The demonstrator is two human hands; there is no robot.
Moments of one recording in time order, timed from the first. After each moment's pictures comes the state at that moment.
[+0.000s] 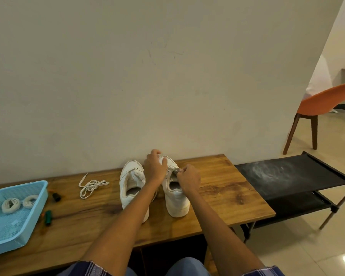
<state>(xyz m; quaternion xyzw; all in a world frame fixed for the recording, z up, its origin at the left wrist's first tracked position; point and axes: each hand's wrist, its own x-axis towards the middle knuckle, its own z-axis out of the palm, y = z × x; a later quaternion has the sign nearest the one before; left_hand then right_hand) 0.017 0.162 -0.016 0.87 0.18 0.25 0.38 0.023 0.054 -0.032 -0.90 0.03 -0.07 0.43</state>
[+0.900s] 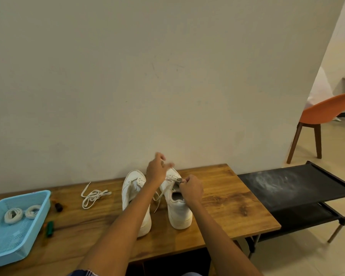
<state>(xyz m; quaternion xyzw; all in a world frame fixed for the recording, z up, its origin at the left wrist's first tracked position) 0.020 0.173 0.015 0.88 0.12 0.20 0.41 0.026 0.055 -0.035 -0.90 0.04 -0.06 0.44</state>
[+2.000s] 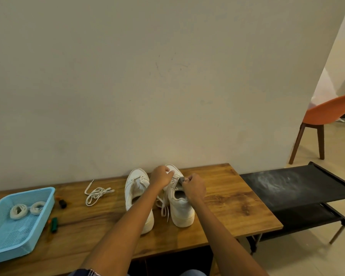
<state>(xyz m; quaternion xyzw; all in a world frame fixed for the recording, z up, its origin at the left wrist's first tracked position) 0.021 0.173 -0.005 0.92 0.15 0.08 0.35 0.025 0.056 -0.033 -0.89 0.04 -0.06 0.45</state>
